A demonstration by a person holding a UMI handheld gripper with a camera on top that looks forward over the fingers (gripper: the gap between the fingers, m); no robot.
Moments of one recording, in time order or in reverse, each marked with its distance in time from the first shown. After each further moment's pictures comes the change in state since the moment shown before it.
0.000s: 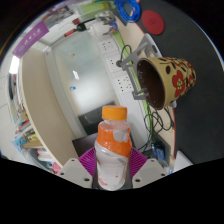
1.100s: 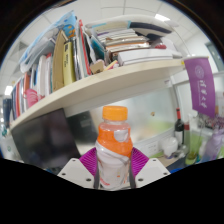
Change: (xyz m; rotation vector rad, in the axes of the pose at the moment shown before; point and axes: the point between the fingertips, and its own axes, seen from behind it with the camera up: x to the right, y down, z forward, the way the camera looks) arm -0.149 -0.129 -0.019 0.165 0.244 -1.632
